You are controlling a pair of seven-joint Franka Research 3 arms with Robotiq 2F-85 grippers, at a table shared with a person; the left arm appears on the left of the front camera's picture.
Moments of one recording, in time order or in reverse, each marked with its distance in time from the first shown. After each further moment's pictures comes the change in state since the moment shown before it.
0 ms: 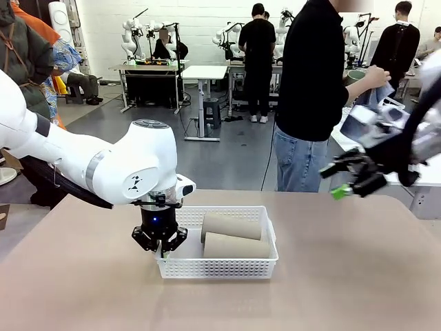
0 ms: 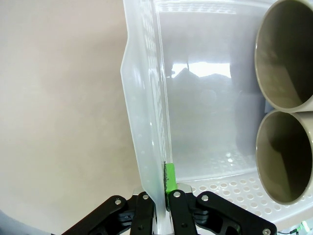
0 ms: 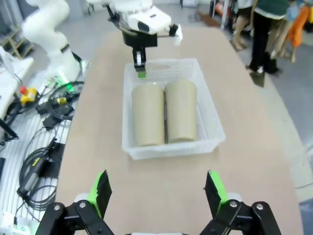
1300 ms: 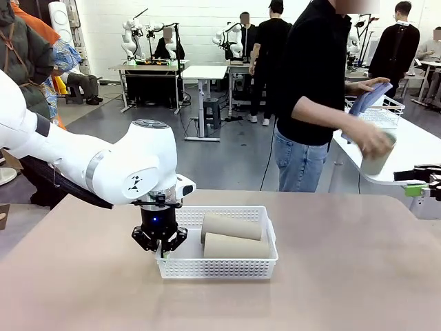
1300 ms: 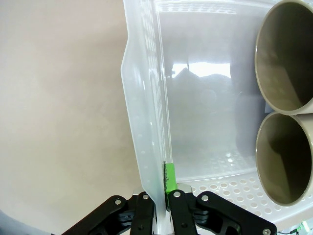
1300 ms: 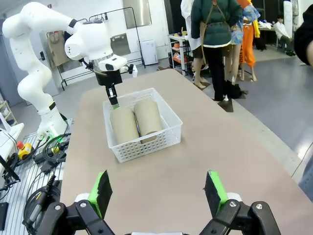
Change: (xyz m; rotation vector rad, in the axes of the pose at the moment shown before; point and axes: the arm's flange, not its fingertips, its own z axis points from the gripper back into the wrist) left arm 0.000 0.000 0.000 0.000 0.000 0.000; right arm -0.122 0.006 0.109 -0.158 -0.333 -0.200
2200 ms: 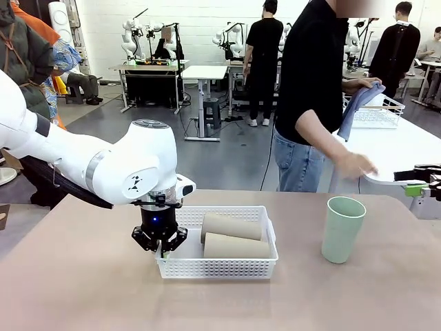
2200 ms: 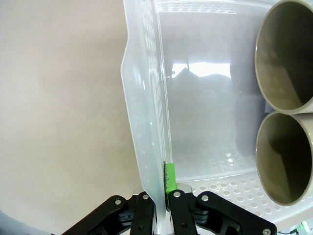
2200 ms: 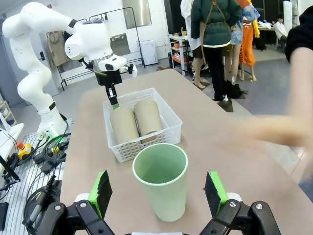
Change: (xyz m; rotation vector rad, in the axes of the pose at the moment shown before) left arm 0.000 0.000 0.000 0.000 0.000 0.000; right arm 0.000 0.000 0.000 -0.001 0.000 0.000
